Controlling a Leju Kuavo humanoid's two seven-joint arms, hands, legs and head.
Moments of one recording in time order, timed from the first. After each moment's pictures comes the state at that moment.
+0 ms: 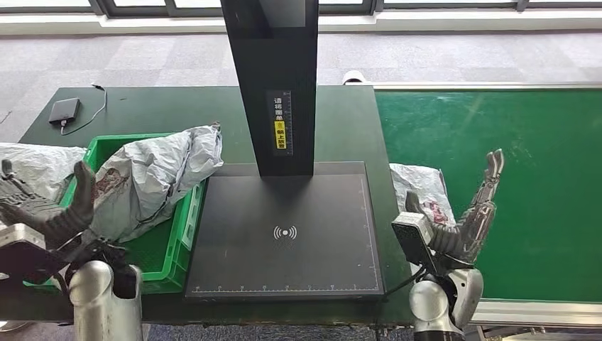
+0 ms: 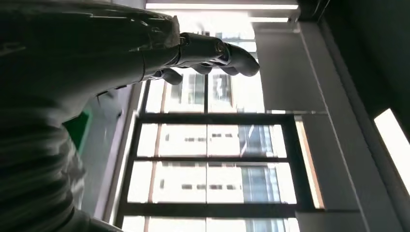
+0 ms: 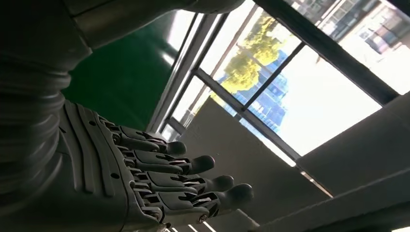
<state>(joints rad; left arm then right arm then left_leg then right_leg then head) -0.13 -0.33 0.30 -1.72 -0.11 0.44 -0.70 -0.08 0.31 -0.12 -1.45 1.12 -0.70 -0.41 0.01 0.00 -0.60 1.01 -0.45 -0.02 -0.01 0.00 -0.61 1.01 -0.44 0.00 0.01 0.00</state>
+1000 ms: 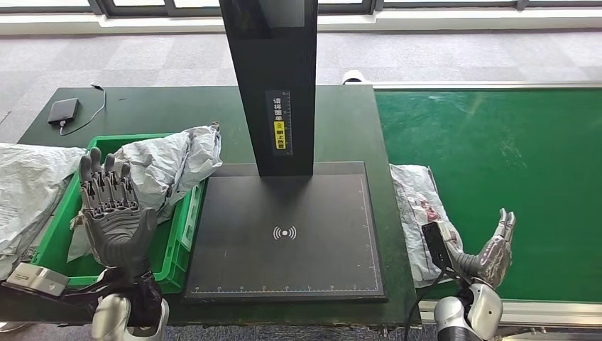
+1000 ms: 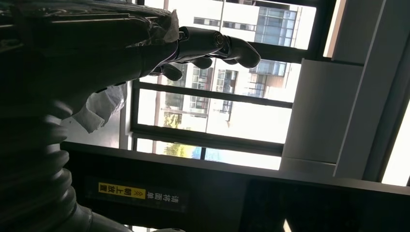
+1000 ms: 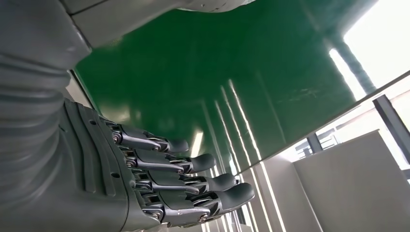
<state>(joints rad) 0.04 -0.32 0.15 -1.72 0.17 -0.15 -0.70 -0.21 0.21 -0.50 -0.96 1.48 -0.70 -0.12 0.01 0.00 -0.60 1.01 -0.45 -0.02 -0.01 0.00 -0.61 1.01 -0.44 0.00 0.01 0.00</state>
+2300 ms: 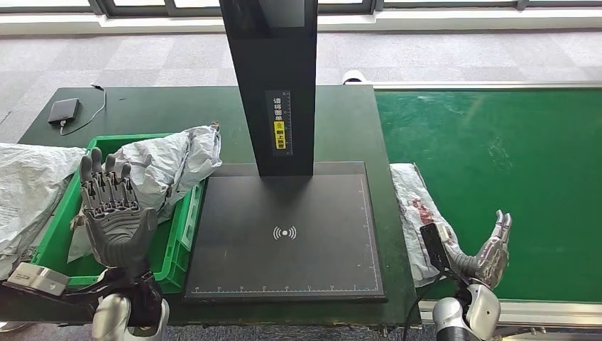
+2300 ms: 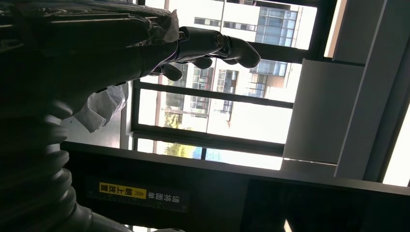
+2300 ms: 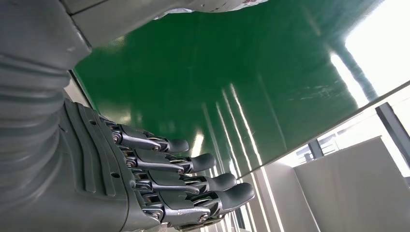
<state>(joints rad) 0.04 -0.32 0.15 -1.71 0.17 -0.15 -0.70 -0.21 0.20 -0.50 -0.93 1.48 -0.70 -0.12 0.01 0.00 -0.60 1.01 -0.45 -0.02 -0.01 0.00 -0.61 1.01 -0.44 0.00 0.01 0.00</state>
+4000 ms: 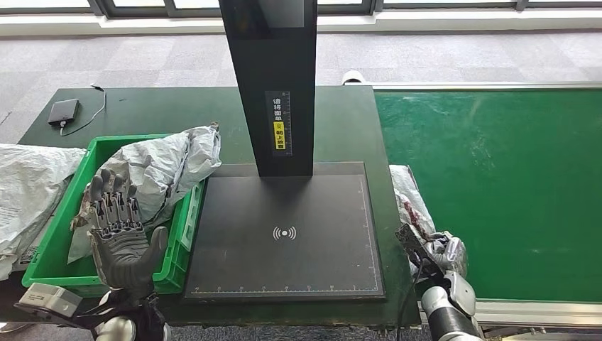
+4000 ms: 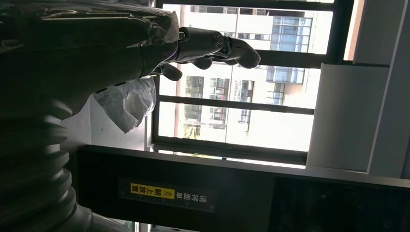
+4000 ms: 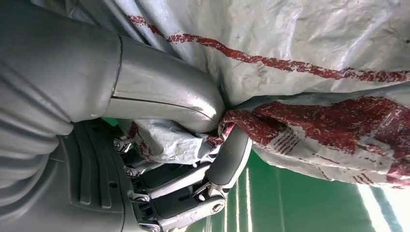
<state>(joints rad) 0.16 -0.33 0.10 -1.77 0.10 -0.07 -0.70 -0.40 0.13 -0.49 -0.48 1.52 -0.44 -0.01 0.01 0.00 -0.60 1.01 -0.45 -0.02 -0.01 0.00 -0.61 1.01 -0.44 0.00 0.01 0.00</state>
